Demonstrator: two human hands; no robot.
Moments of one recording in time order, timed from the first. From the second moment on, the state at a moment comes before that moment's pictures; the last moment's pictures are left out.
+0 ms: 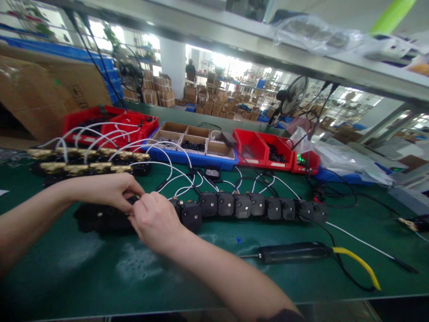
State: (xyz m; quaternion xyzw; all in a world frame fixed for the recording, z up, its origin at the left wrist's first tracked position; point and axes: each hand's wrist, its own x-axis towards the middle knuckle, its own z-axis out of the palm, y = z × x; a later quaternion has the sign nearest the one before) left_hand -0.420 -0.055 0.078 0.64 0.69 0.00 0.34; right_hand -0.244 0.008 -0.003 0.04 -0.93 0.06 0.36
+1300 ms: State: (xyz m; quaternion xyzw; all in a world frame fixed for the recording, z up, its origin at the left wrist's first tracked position) left_hand -0.428 -0.062 0.056 0.65 0.70 0.07 0.27; right_hand -0.228 0.004 0.022 -0.03 -0.98 0.10 0.14
